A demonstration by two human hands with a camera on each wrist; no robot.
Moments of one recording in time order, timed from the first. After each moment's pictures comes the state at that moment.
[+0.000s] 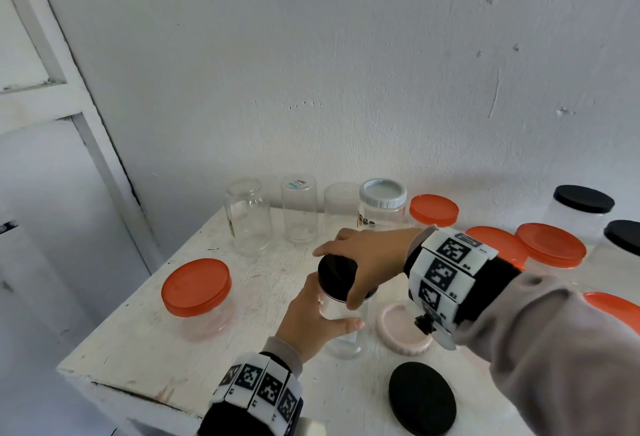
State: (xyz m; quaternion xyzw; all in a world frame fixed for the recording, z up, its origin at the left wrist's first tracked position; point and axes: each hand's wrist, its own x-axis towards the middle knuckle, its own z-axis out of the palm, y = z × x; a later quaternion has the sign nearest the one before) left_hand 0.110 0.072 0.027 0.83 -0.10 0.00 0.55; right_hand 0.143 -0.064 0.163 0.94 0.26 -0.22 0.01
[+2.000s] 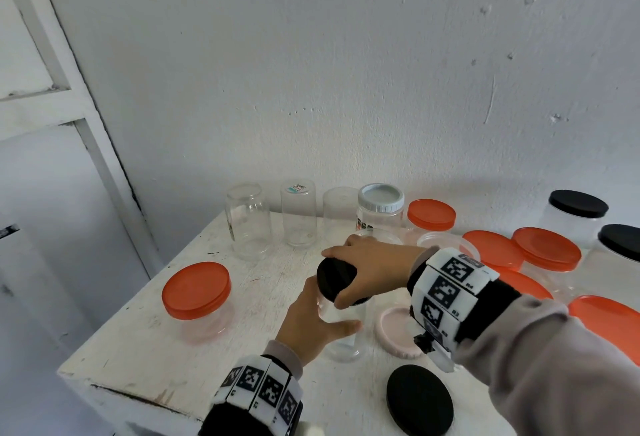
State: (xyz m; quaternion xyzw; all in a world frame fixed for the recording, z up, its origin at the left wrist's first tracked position) left_hand 0.110 0.070 0.024 0.83 -0.08 0.01 0.55; right_hand 0.138 -0.069 0.148 0.96 0.23 -0.18 -0.05
